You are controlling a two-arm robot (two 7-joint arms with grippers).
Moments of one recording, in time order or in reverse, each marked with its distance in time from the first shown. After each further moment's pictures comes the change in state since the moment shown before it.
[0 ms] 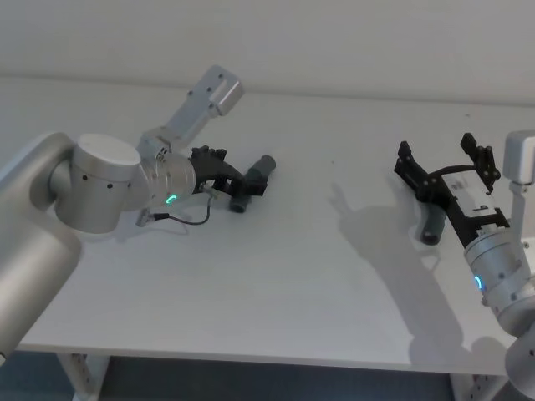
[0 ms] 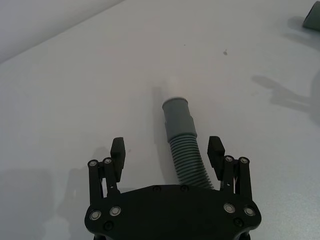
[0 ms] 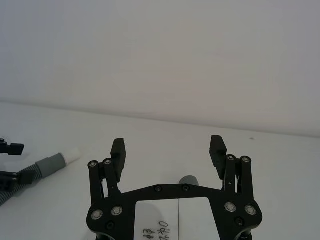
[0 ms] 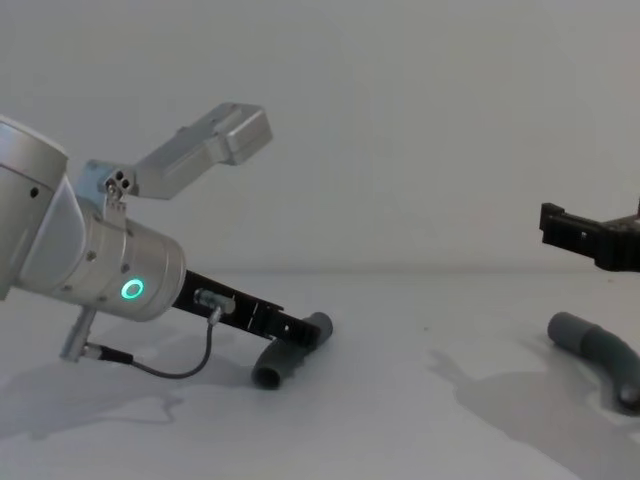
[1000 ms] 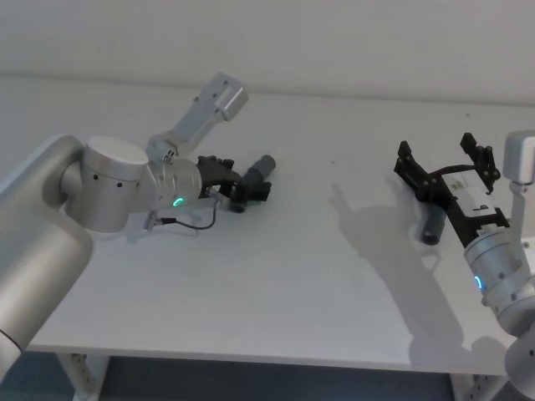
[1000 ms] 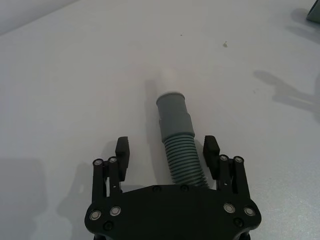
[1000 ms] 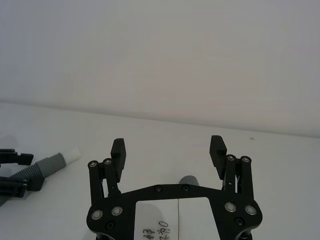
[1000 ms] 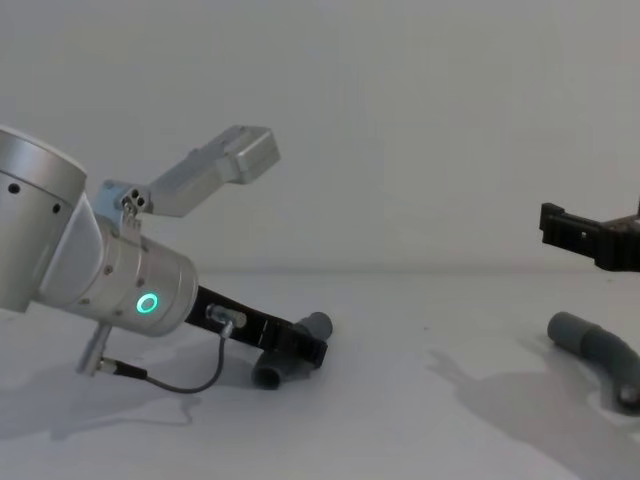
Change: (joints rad) left arm -0.021 -0.039 -0.006 0.077 0.006 0.005 -0.031; right arm 0.000 0.000 0.000 0.000 0.000 0.000 0.000
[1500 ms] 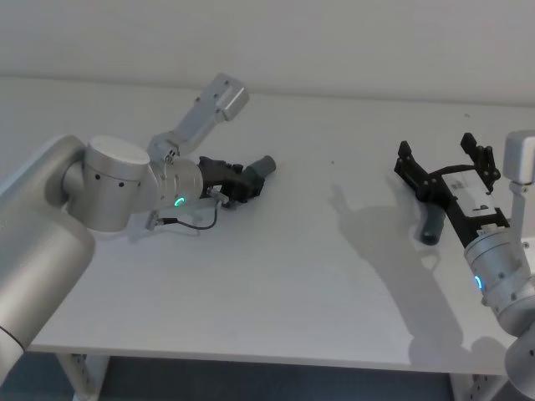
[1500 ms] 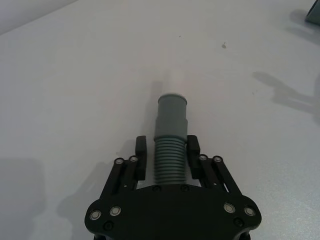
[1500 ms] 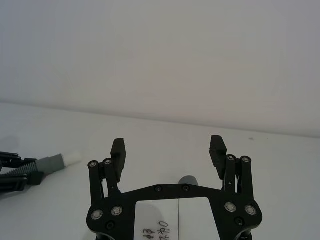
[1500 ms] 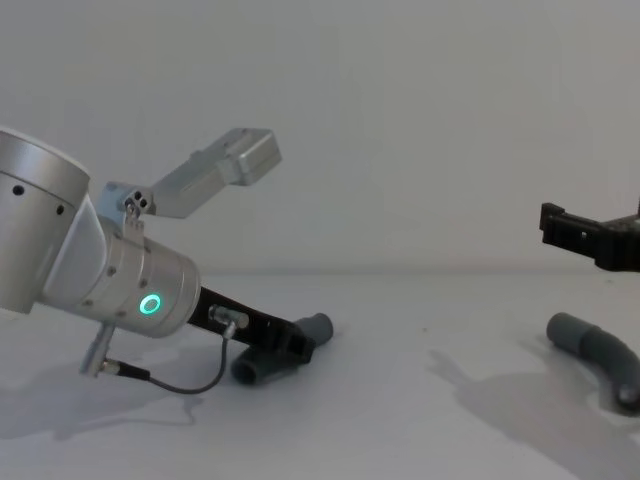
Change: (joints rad) left arm -0.004 -0.007 -0.001 0.012 0.003 -0.002 -0.004; right arm 0.000 0.000 0.000 0.000 0.000 0.000 0.000
